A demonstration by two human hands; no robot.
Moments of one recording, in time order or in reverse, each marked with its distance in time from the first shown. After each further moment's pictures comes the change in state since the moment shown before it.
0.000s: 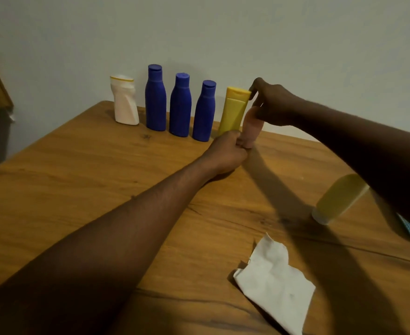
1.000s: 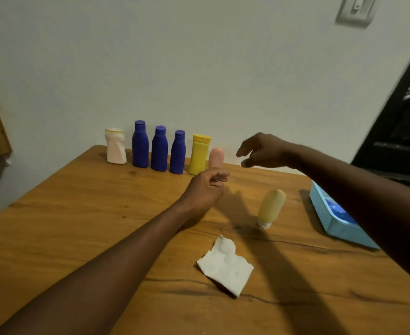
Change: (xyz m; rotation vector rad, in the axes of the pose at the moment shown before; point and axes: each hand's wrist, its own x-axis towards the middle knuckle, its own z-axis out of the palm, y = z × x) left_hand -0.086 0.047 0.016 -0.208 0.064 0.120; right_hand -0.130 -0.004 -0.085 0.055 -0.132 0.072
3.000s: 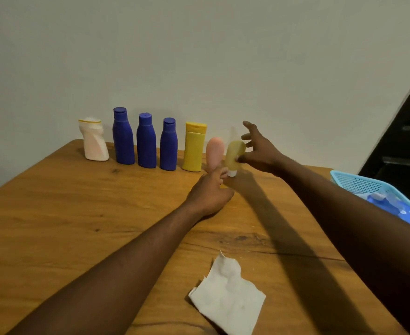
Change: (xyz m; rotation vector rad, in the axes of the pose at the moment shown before) left_hand 0.072 -0.055 0.033 0.270 -0.061 -0.082; right_hand 0.089 0.071 0.086 0.372 0.252 0.054
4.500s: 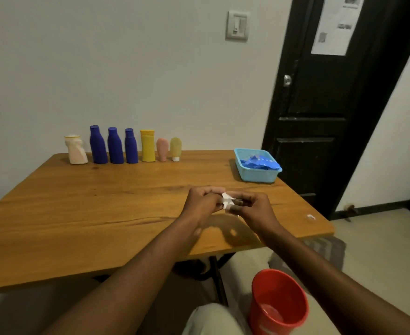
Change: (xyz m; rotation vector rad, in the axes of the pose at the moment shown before) left_hand -0.262 0.155 0.071 -0.645 -0.074 -0.216; right_hand -0.413 -0.042 -0.045 0.673 0.271 0.163
